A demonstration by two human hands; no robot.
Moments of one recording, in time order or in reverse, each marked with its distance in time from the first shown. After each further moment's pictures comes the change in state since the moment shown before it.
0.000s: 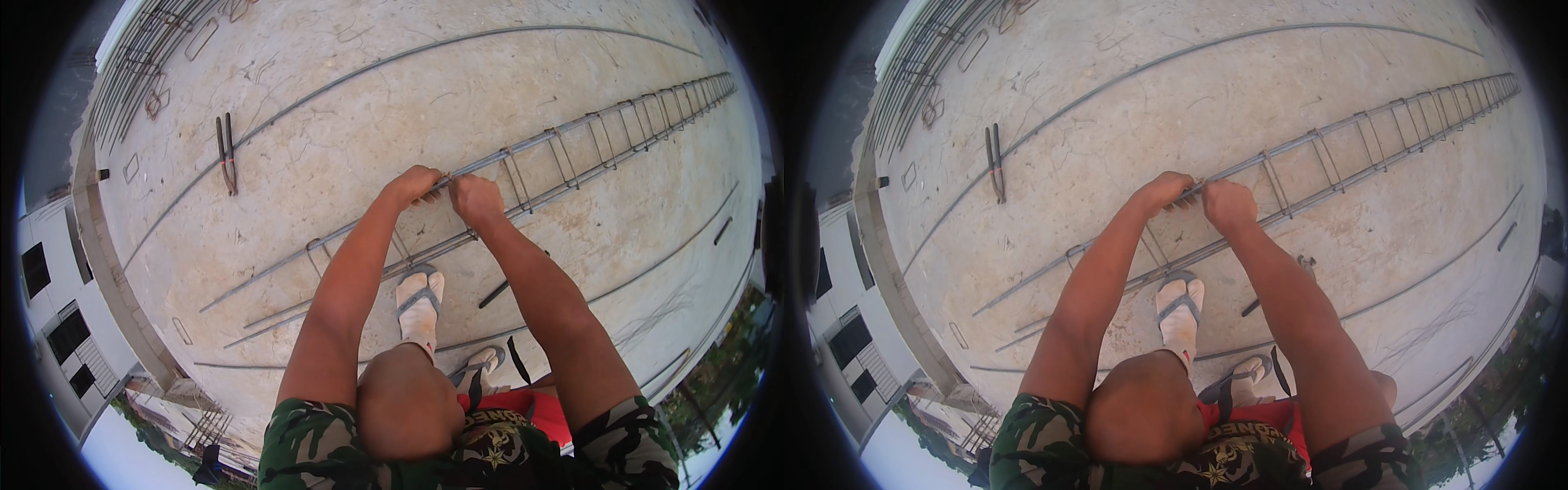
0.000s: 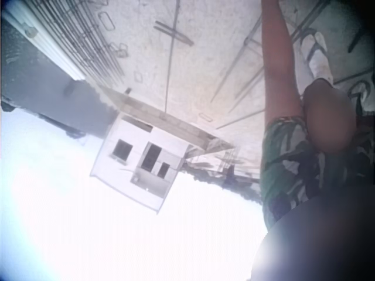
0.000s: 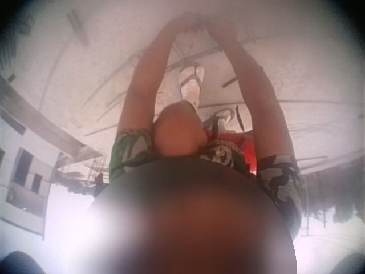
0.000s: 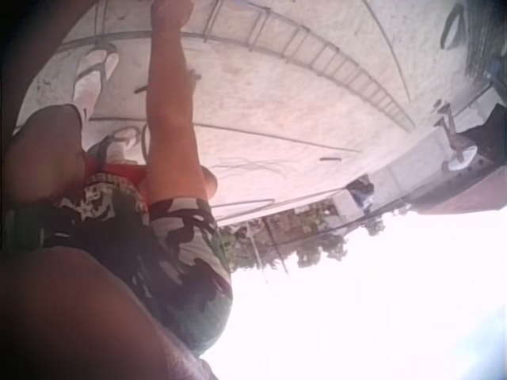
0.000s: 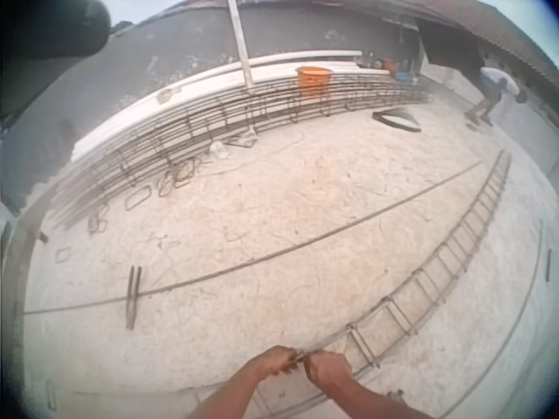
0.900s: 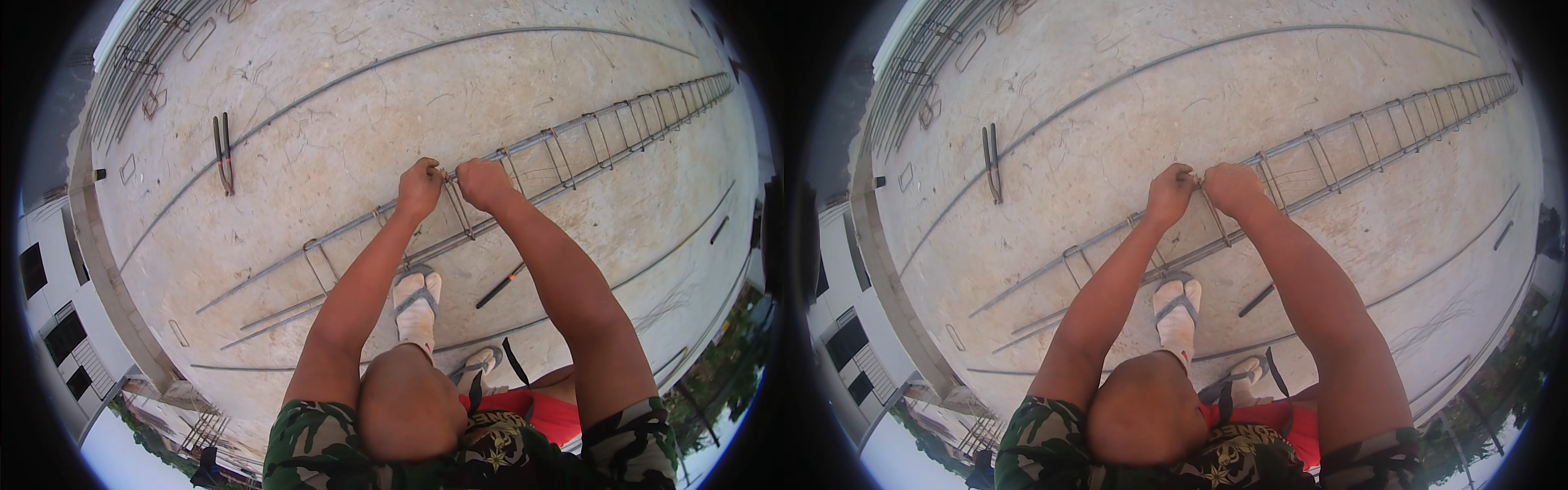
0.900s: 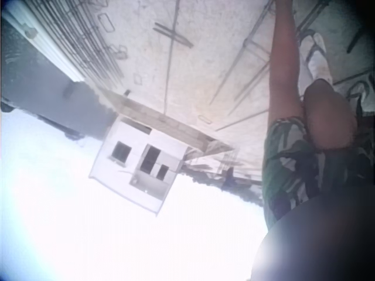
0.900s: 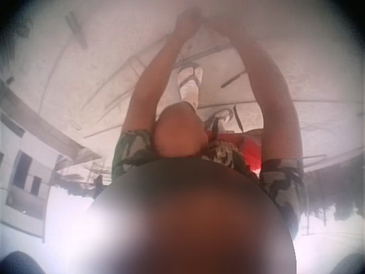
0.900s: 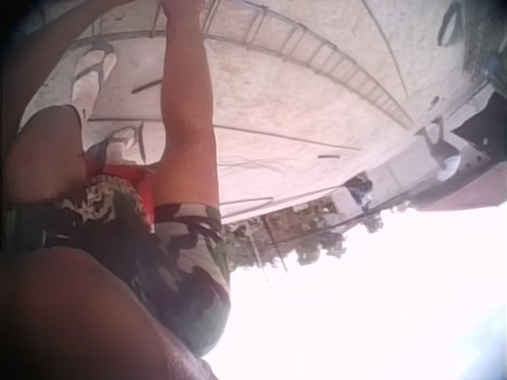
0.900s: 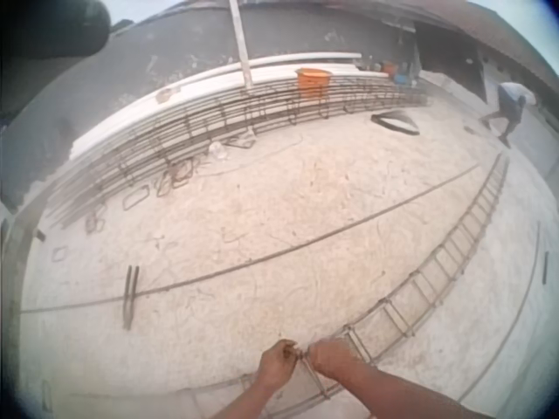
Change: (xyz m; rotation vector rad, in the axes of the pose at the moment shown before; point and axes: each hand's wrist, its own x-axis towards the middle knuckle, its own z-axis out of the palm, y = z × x) left_hand -0.001 -0.026 0.036 0.077 0.596 0.622; right_hand 0.016 0.001 -0.045 -0.305 -0.130 -0.183
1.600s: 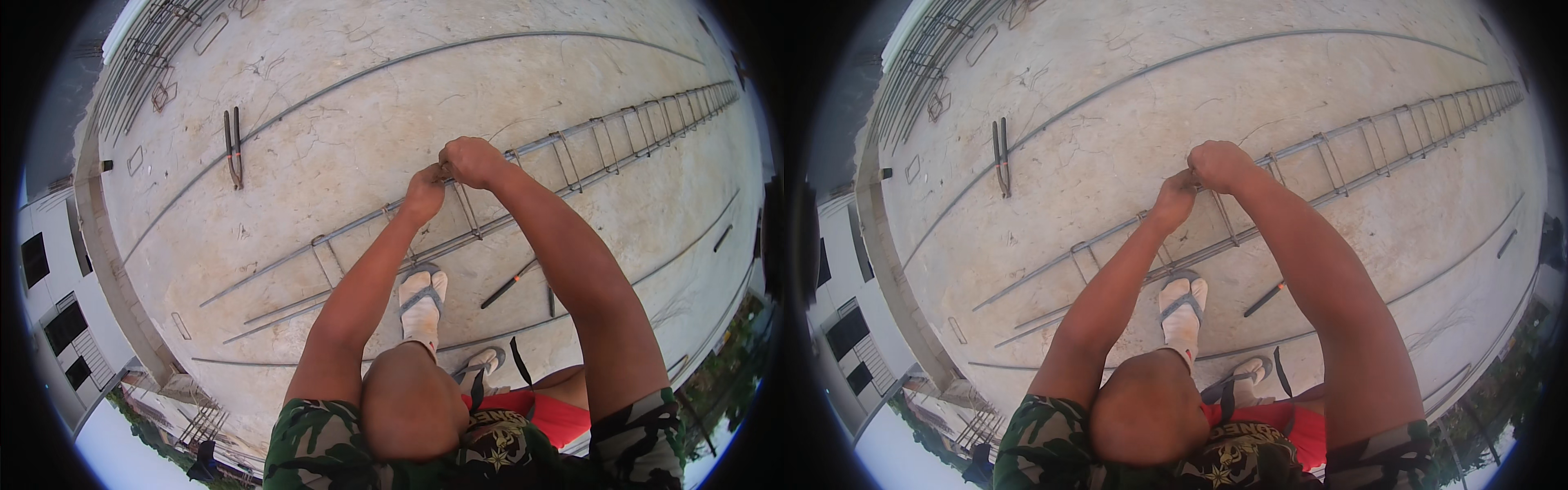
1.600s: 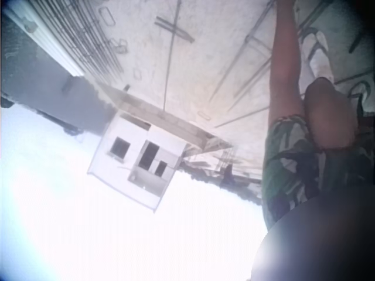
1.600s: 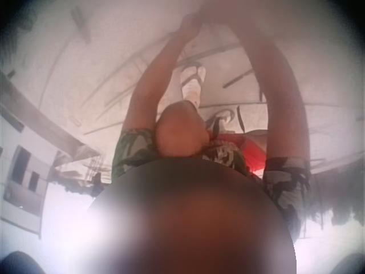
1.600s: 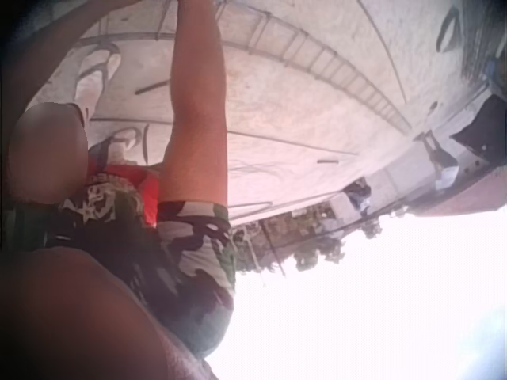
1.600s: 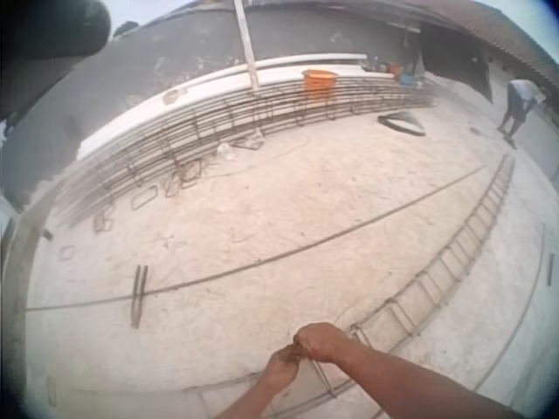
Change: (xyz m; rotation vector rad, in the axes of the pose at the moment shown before) left_hand -0.008 -0.008 -0.013 -0.223 -0.213 -0.032; right_hand 0.039 -0.011 -0.044 0.208 -0.090 -0.185
